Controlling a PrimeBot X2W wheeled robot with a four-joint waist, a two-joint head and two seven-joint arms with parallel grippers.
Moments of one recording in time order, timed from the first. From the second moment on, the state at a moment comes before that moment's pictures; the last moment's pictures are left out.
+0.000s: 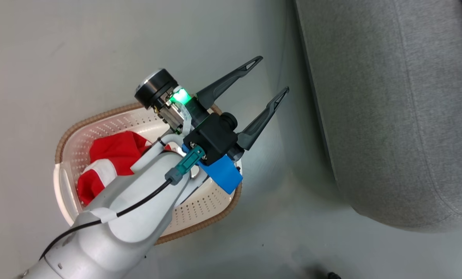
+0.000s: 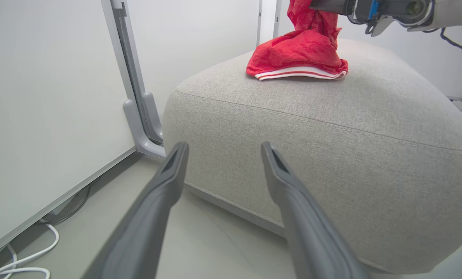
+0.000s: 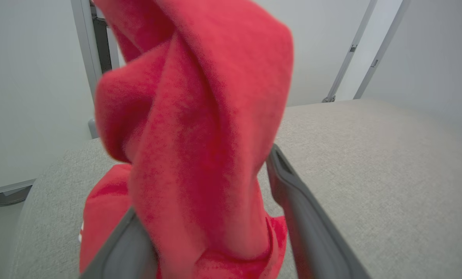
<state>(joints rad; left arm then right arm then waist) -0.82 0.23 -0.84 0.33 -0.21 -0.12 -0.26 -0.95 -0.39 -0.40 0.76 0.17 0.13 -0.26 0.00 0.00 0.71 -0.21</state>
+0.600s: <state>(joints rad) -0.63 0.19 -0.74 0.30 -0.23 -0.09 -0.26 -0.52 -0.31 -0.45 0.38 0.08 0.13 -0.26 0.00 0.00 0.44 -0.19</state>
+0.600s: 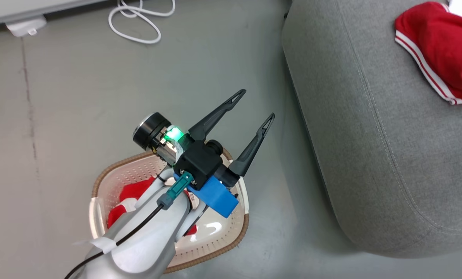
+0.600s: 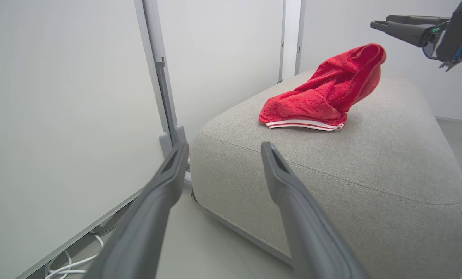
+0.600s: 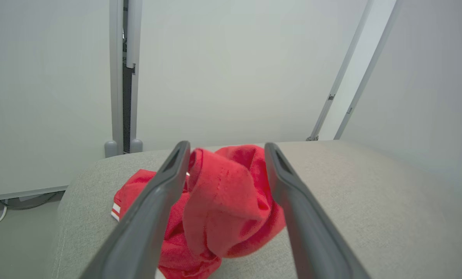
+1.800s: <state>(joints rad) -0.25 0.14 -0.20 0.23 -0.19 -0.04 -0.26 -0.20 -0.11 -0.05 0.14 0.09 0.13 -0.26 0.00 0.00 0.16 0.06</state>
